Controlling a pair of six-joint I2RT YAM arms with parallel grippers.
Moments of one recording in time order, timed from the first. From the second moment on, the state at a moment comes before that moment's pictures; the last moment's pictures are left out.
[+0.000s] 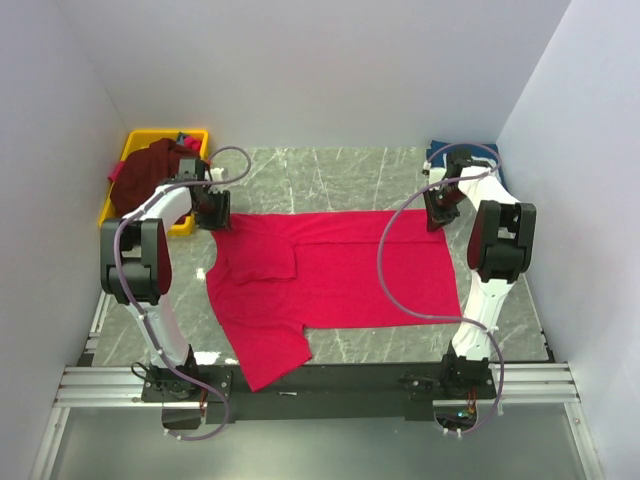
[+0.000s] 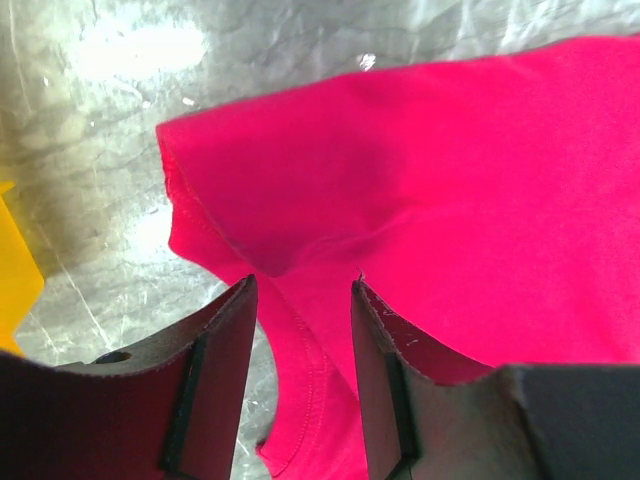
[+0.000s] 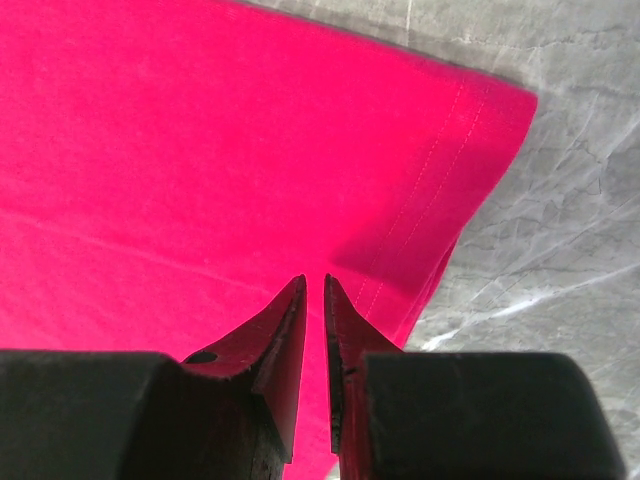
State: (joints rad) left arm -0.01 1.88 1.35 -0.58 0.21 0.01; right arm -0.09 2.10 1.66 -0.90 -0.22 -0.29
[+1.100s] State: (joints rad) left arm -0.05 2.02 1.42 -0.60 0.27 0.02; right arm -0.07 2.22 1.77 -0.90 -0.14 -0.28
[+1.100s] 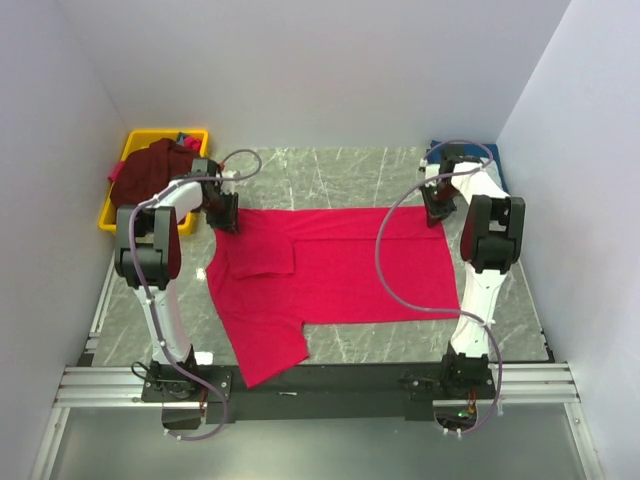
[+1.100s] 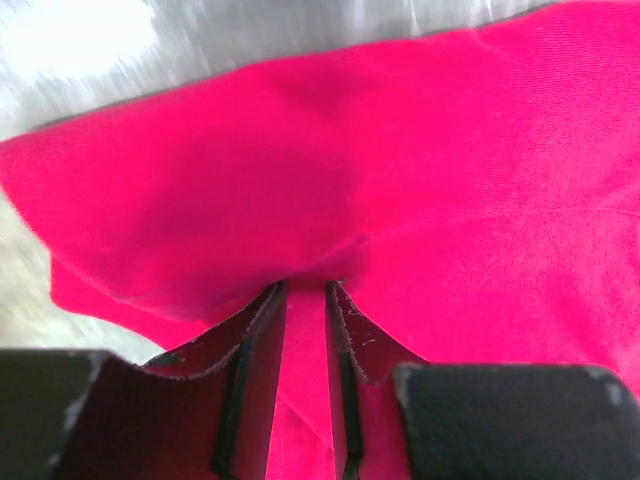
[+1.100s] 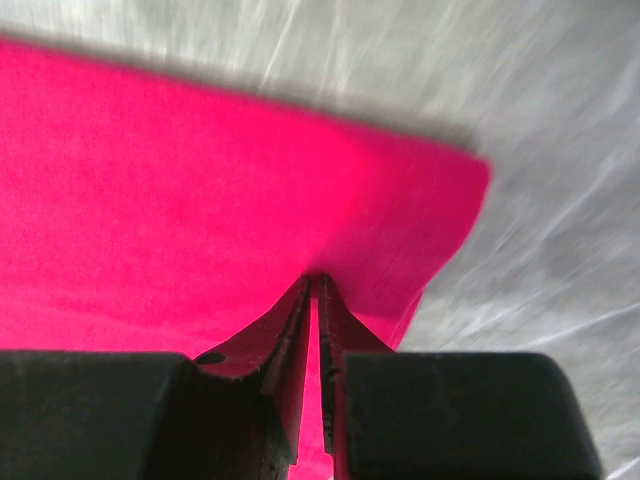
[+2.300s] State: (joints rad) left arm -0.01 1.32 0.96 -1.06 0.59 0.78; right arm 0.06 1.13 0.63 -0.95 -0.04 -0.87
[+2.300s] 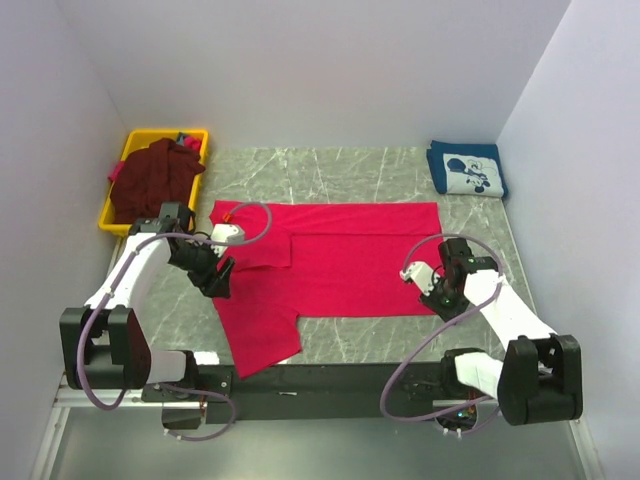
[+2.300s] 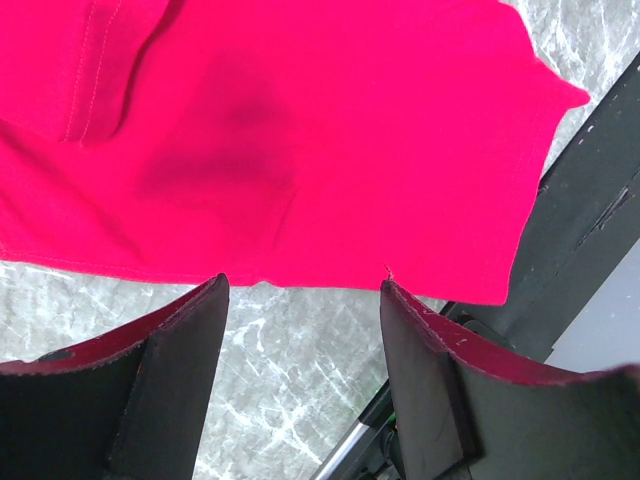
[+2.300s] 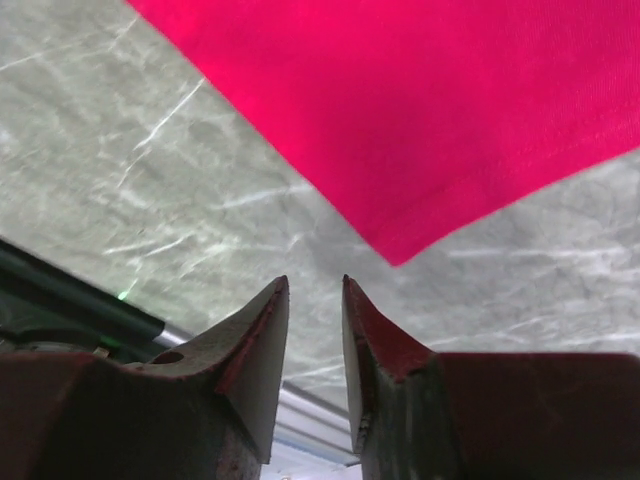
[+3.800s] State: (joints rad) left arm -0.42 1.22 0.63 -0.80 0.22 0.80; right arm 0.07 1.24 0.70 -0.85 -0.05 -0.84
